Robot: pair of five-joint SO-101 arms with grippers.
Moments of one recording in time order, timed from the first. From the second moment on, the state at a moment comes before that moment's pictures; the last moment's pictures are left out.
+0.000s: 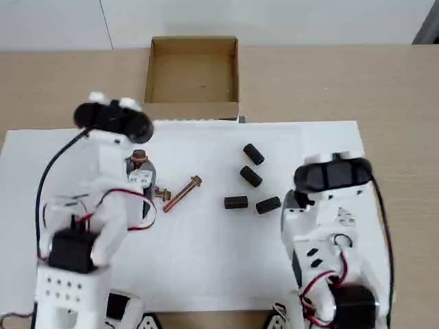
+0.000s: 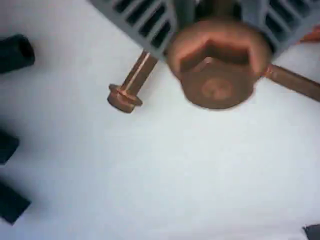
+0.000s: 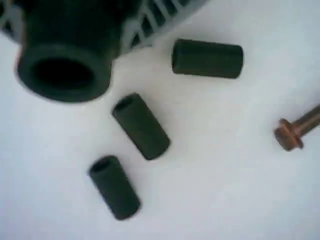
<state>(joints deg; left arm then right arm) 6.6 -59.6 40.9 71.0 5.8 -8.6 -88.9 58.2 73.2 -4.0</state>
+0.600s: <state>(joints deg) 6.8 -98.1 72.0 55.6 24.6 -28.3 -103.2 71.9 66.2 -4.1</state>
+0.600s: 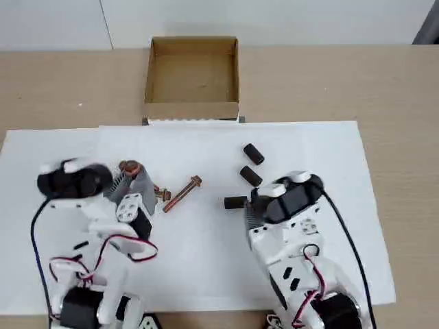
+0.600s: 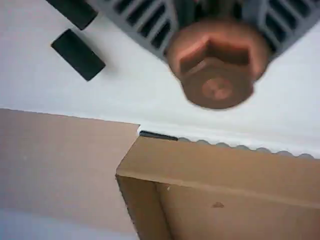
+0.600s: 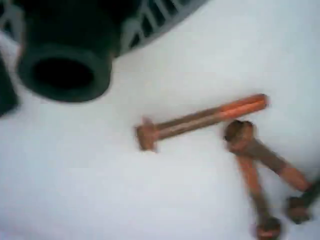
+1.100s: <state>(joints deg) 19.2 -103.4 74.0 48.8 36.5 -43.7 -103.2 81.1 56.4 -1.2</state>
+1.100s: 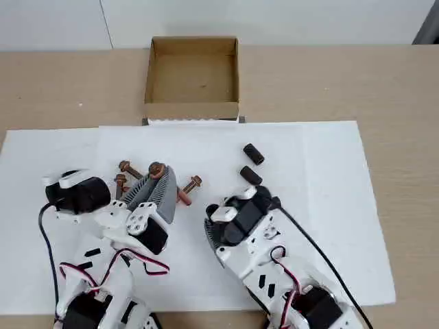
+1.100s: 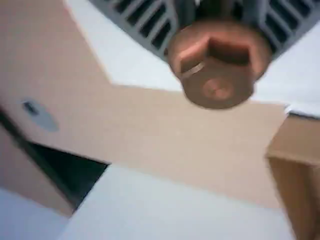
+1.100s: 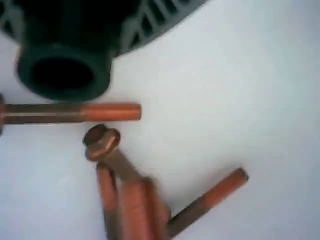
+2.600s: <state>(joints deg) 28.8 -103.4 78.0 48.4 33.4 -44.7 -103.1 81.5 53.3 6.1</state>
